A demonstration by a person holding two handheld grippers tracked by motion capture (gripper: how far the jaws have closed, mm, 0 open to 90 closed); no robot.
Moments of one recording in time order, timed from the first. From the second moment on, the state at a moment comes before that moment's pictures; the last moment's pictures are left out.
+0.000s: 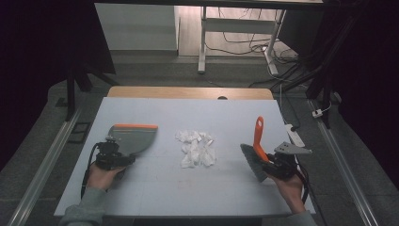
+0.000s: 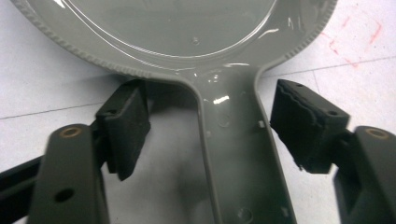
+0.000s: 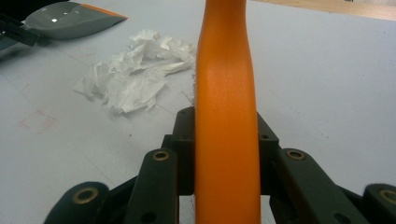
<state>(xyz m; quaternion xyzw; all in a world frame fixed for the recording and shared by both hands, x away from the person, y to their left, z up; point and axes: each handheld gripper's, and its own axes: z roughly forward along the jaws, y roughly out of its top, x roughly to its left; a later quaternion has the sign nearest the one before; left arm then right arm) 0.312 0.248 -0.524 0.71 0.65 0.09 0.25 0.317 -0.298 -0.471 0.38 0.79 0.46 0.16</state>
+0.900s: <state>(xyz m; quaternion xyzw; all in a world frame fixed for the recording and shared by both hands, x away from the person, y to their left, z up) 0.310 0.258 -0.526 0.70 0.64 0.10 0.28 0.317 -0.301 -0.471 0.38 0.78 0.46 0.16</state>
